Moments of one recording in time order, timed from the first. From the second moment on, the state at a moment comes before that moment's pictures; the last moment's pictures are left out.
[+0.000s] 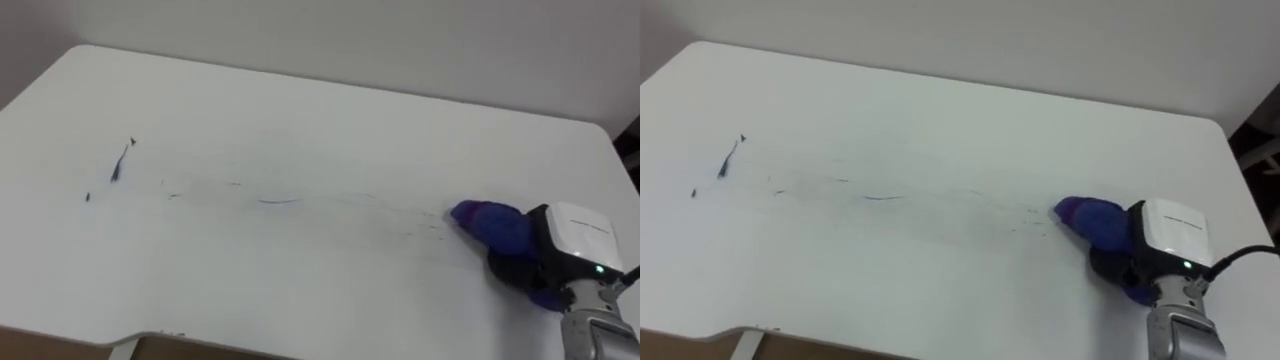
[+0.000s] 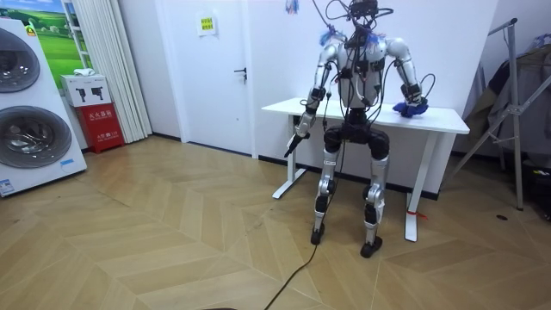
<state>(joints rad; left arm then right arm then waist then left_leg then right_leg) 0.43 0.25 0.14 0.83 0.27 0.09 0.23 0.16 -0.43 0.03 0.28 -0.90 0.13 -0.26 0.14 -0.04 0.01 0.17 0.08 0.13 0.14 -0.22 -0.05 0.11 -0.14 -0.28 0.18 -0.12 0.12</state>
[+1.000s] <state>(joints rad) 0.34 0.22 0.27 0.92 0.27 0.01 0.21 0.18 -0.41 -0.27 0.10 -0.32 -0.07 -0.29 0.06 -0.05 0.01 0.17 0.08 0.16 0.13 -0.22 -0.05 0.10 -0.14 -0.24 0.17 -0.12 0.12</state>
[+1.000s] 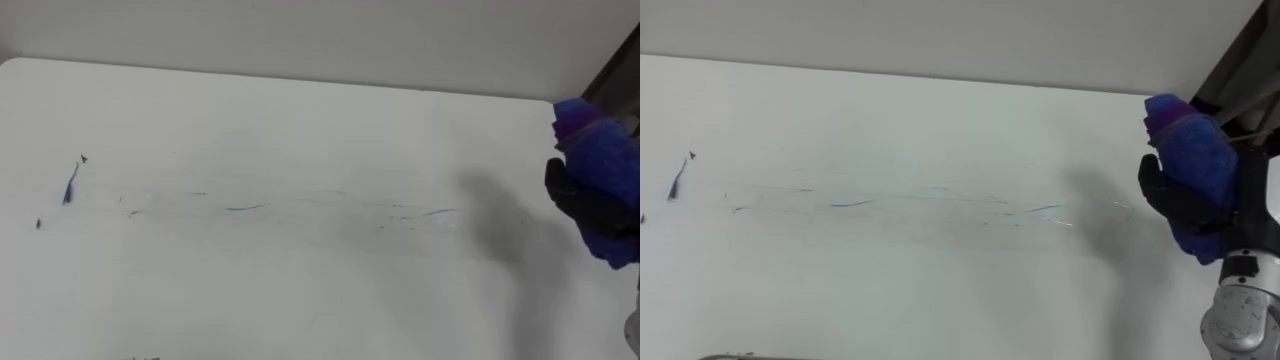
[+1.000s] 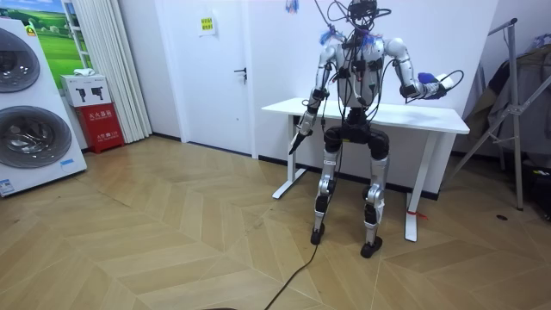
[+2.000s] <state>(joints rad) 0.32 0.22 0.19 0.97 0.27 0.00 0.22 0.18 -0.37 0.04 0.18 -0.50 -0.06 -0.09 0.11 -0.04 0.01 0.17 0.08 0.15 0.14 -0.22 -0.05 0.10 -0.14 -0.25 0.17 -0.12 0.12</state>
